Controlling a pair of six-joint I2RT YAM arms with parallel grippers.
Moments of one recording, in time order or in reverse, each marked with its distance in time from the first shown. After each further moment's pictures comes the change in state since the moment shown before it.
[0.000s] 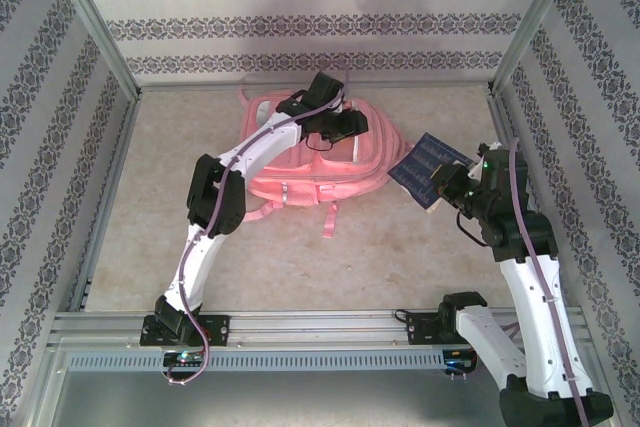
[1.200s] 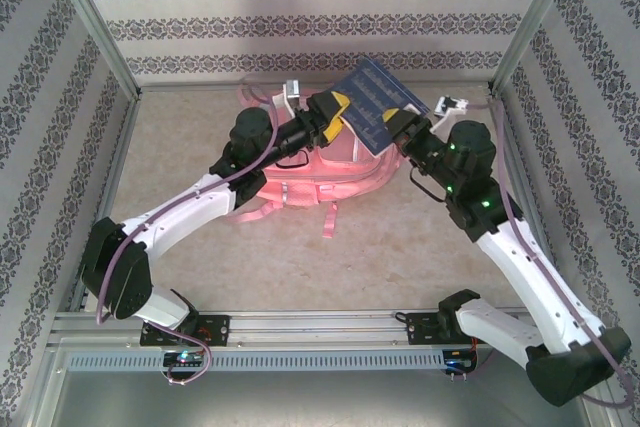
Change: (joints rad) left arm -0.064 -0.834 -0.951 0.983 -0.010 -0.634; right arm 0.319 0.174 0.038 0.632 0.065 0.341
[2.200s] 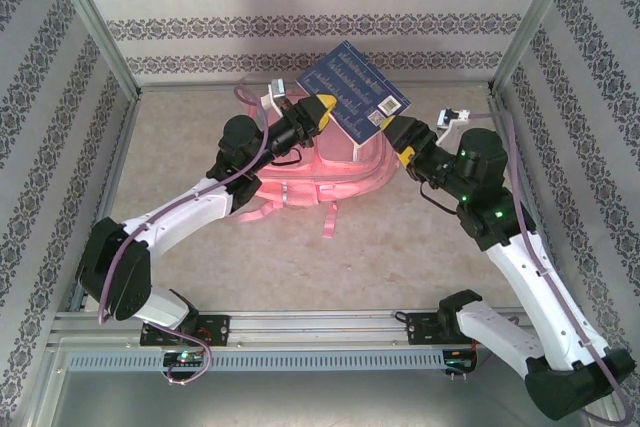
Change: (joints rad) left arm 0.033 -0.016 -0.130 0.297 -0.038 -0.127; right arm -0.031 -0.050 -0.018 -0.079 -0.179 0.028
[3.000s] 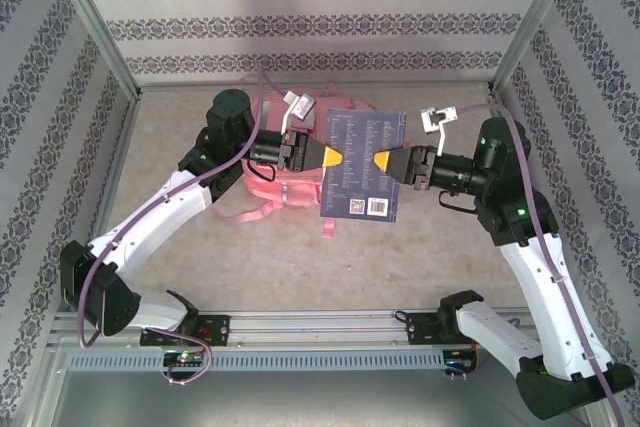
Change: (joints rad) left arm 0.045 -0.100 0.198 -0.599 0.804 0.626; right arm -0.102 -0.003 0.170 -0.267 -0.541 -0.509
